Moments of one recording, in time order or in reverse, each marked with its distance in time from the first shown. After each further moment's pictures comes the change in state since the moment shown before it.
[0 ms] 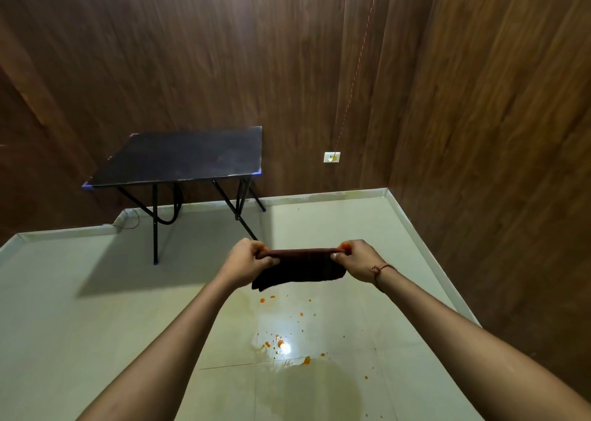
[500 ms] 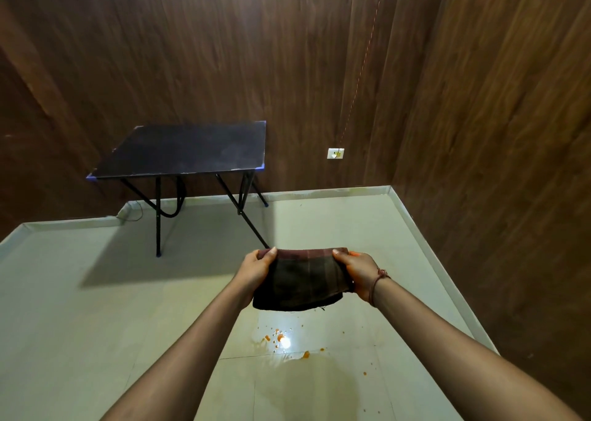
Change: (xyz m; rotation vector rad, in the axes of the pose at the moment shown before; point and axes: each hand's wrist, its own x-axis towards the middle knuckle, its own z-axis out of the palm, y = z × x) left_hand -0.015 0.005 0.035 -0.737 -0.038 -0.418; right_hand -0.010 0.008 0.033 0.849 -0.022 0.334
